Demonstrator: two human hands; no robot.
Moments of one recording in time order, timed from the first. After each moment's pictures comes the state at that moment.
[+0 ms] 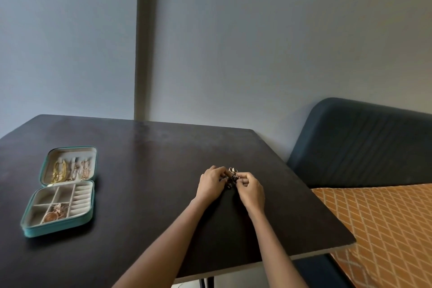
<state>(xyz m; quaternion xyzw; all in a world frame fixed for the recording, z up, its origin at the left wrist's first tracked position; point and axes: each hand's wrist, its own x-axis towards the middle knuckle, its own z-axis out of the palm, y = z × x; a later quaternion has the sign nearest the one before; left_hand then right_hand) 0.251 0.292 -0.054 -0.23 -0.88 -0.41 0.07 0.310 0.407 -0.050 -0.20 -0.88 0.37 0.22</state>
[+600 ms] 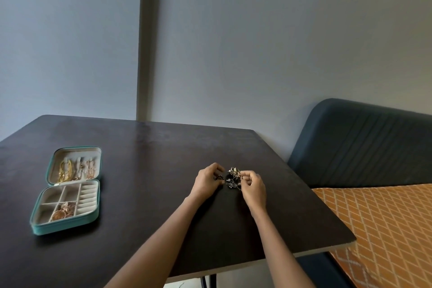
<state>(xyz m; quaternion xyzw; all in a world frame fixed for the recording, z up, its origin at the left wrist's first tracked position) 0.247 0.269 -0.051 -0.22 -0.84 -0.50 0.04 0.310 0.406 -0.049 -0.18 -0.86 0.40 0.27</state>
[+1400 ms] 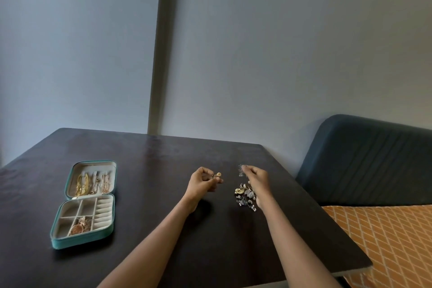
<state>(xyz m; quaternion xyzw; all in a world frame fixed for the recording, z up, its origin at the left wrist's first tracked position) 0.239 0.223 -0.027 -0.15 -0.63 -0.76 -0.06 0.264 0.397 0.004 -0.14 -0.77 0.58 0.23</state>
